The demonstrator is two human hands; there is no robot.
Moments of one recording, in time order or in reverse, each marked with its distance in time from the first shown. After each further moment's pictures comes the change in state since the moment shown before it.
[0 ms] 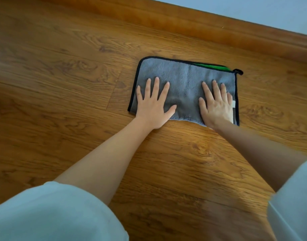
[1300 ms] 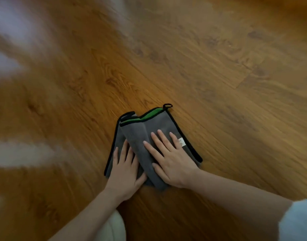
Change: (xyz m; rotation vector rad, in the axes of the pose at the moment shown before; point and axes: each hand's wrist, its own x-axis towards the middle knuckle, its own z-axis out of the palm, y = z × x) left_hand -0.426 -0.122 0.010 0.031 -0.107 -0.589; right_hand -0.245 -0.282 0.053 0.099 -0.208 -1.352
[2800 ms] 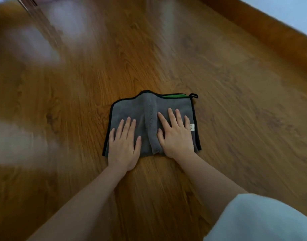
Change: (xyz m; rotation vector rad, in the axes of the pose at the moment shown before) left_hand 0.176 -0.126 -0.027 -0.191 0.365 -0.549; right_hand 0.261 0.078 -0.028 -0.060 0.095 0.181
